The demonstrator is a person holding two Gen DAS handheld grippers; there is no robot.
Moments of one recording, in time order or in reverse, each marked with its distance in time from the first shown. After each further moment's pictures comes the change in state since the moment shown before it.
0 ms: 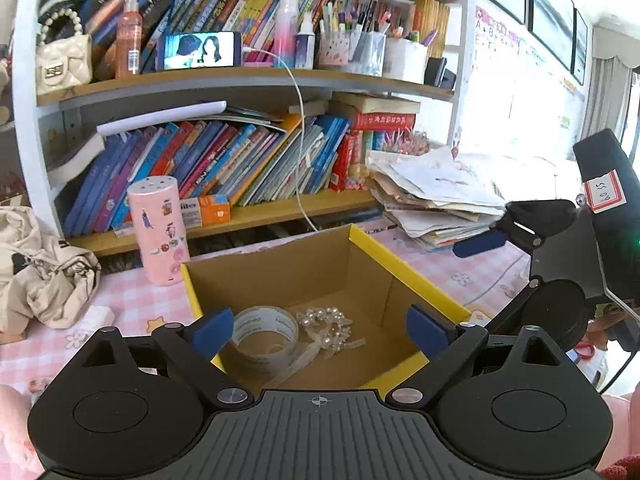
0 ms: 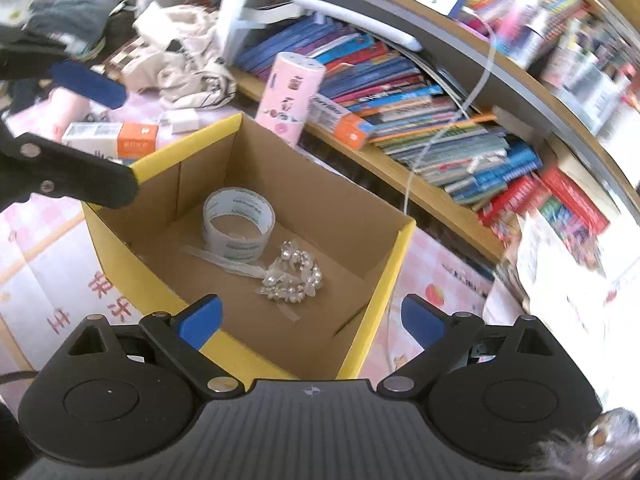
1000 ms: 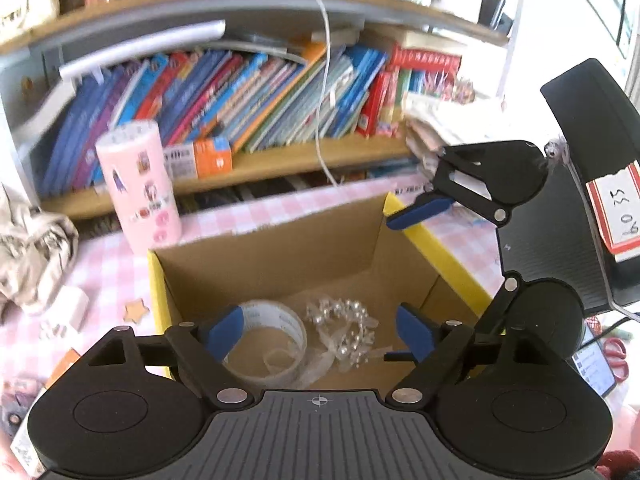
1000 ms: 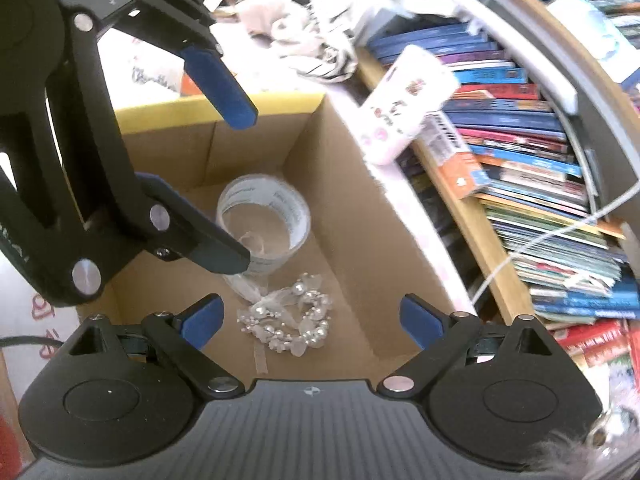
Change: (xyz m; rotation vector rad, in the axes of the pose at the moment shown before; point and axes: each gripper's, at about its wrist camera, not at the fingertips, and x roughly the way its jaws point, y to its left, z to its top) left arm 0.113 0.010 0.033 -0.048 0.197 0.057; right arm 0.094 -0.031 0.045 -0.471 0.021 0.282
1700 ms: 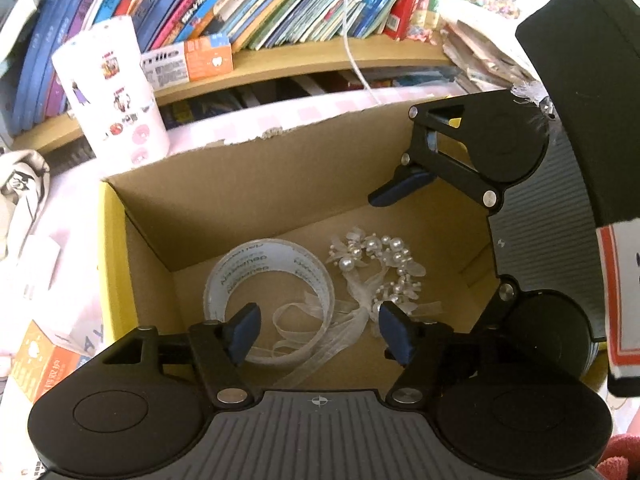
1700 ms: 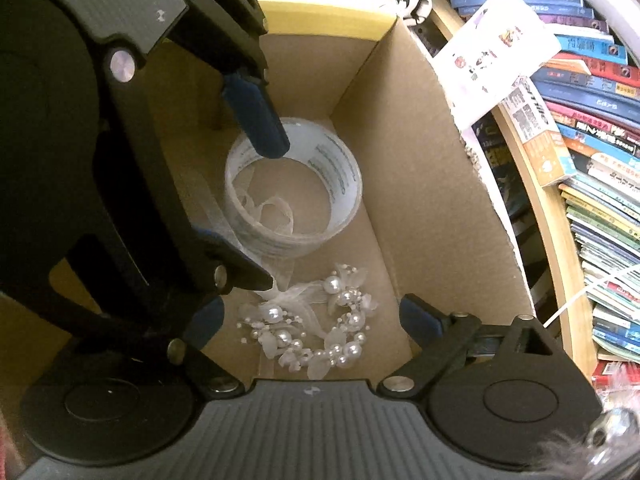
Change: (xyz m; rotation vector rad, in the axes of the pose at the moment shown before) left arm 0.083 0.017 -0.001 -0.031 0.295 0.016; right arm 0.068 -0.014 0.001 -0.139 0.157 0.170
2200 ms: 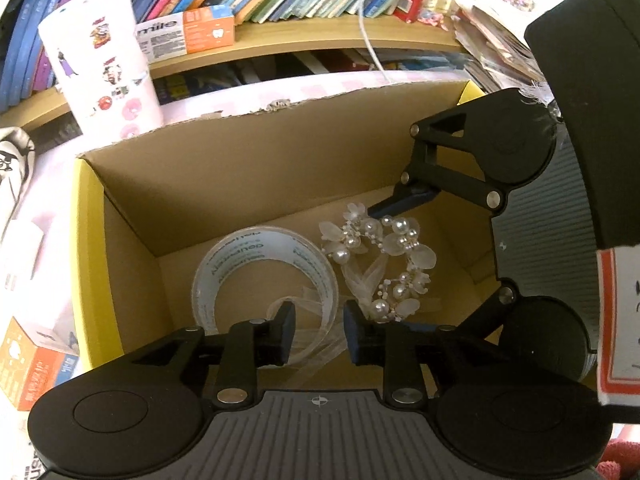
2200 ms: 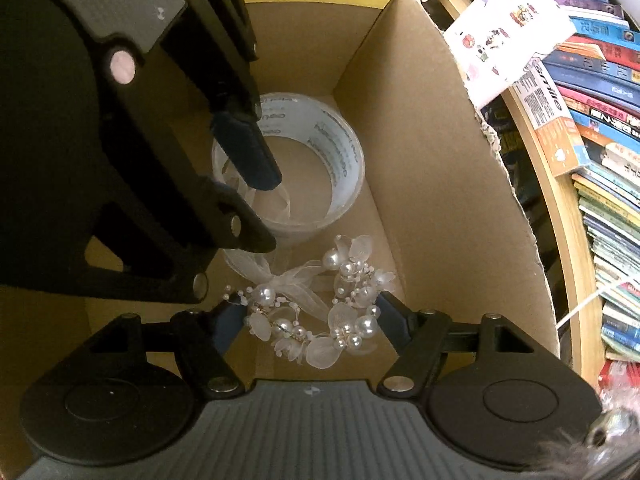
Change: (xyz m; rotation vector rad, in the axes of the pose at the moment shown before) left arm 0.021 0.007 0.005 -0.037 0.080 -0.042; right arm 0.025 -0.006 0.004 0.007 0.060 0.023
